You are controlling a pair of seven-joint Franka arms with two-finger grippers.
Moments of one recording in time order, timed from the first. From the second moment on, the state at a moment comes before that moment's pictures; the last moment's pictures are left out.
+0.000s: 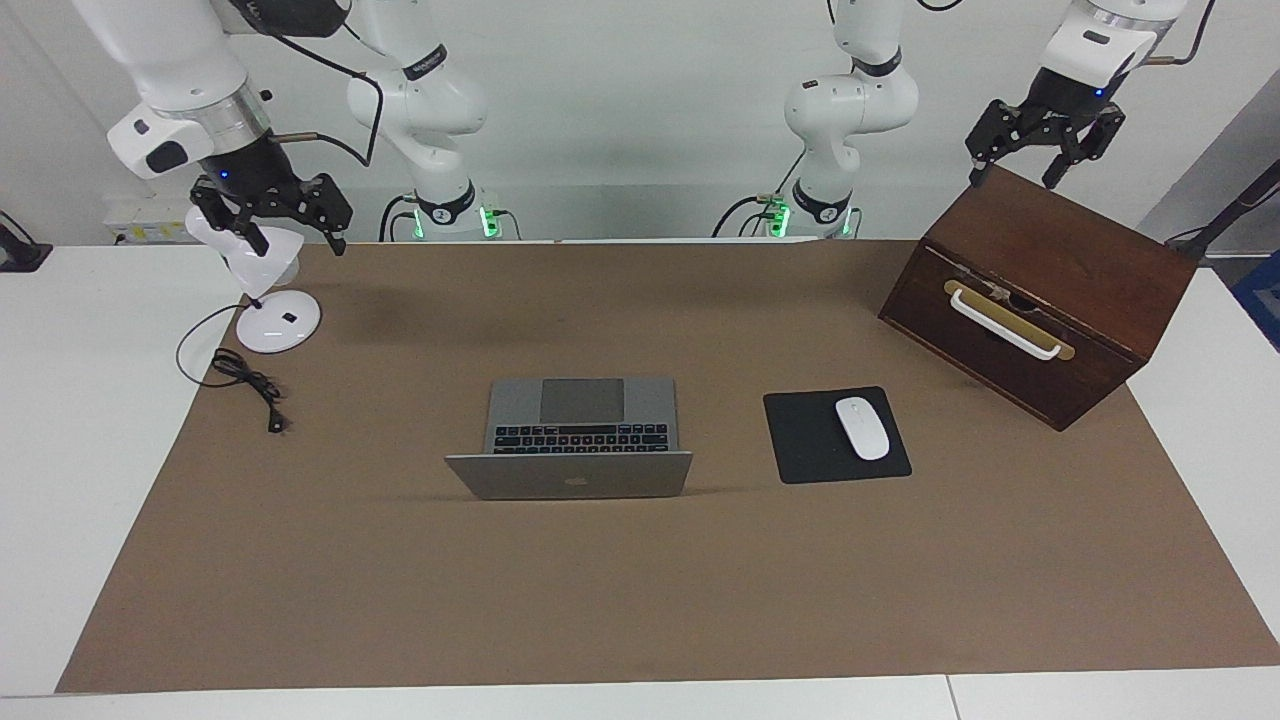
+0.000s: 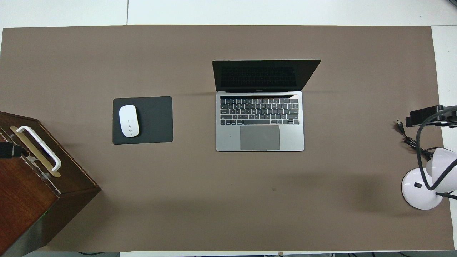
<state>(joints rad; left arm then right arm) 0.06 -0.26 -0.05 -1.71 -0.03 1.46 0.09 -0.13 -0.12 0.07 -1.69 0.03 1.56 -0.01</state>
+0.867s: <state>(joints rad) 0.06 -0.32 -0.05 -1.81 -0.03 1.52 0.09 -0.16 -0.11 0.07 -1.69 0.03 1.59 -0.01</state>
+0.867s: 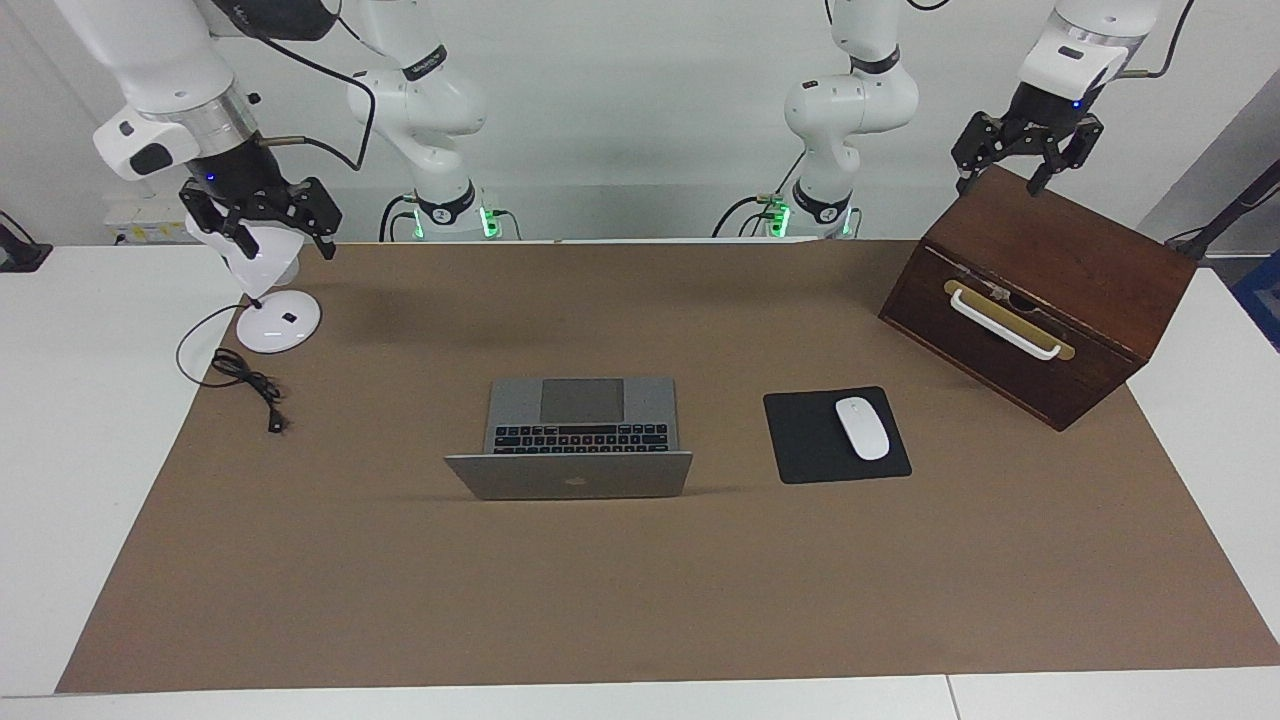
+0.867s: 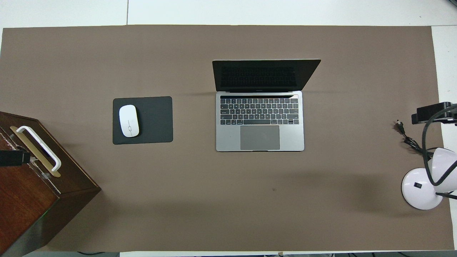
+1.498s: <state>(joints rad) 0.06 -0.32 -0.05 -1.81 -0.03 1.52 0.09 -0.16 -0.04 0.07 -1.60 0.03 1.72 -0.01</state>
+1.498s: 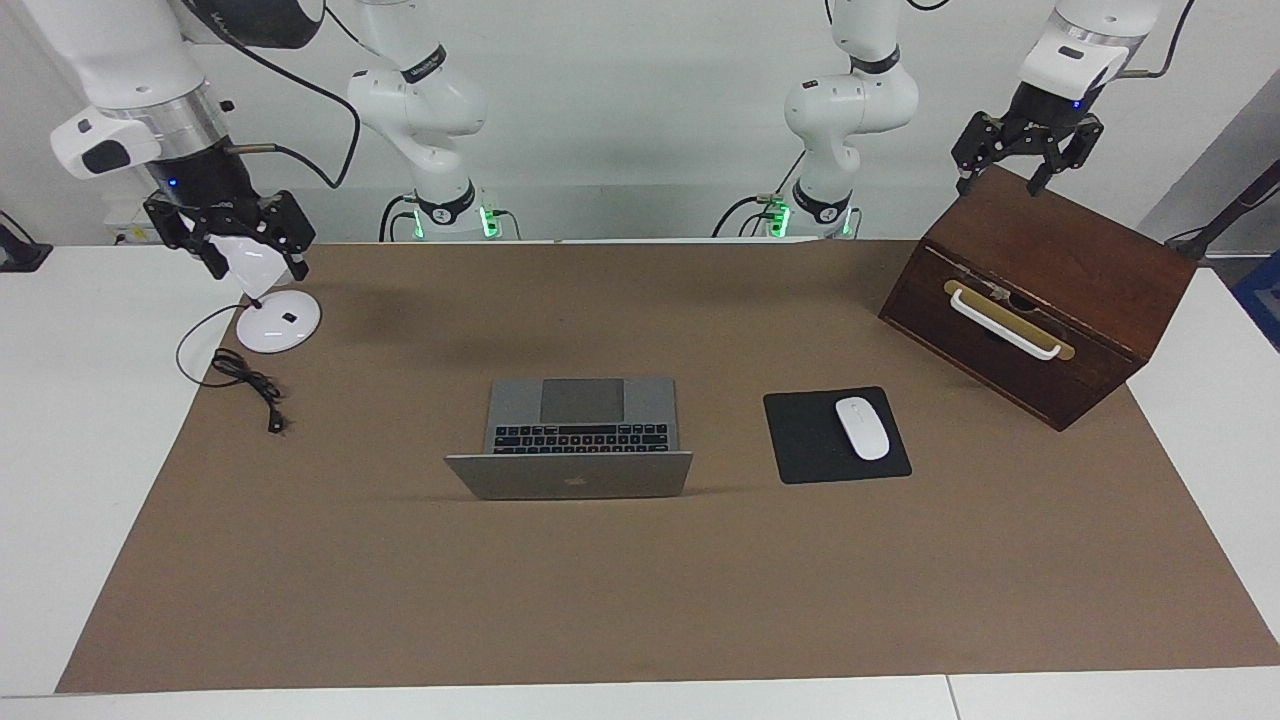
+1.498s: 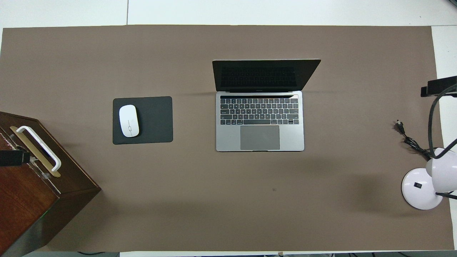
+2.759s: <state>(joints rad) 0.06 -0.32 -0.05 -1.81 -0.03 1.52 0.09 -0.14 0.30 0.10 -1.29 -0.03 2.10 -0.01</state>
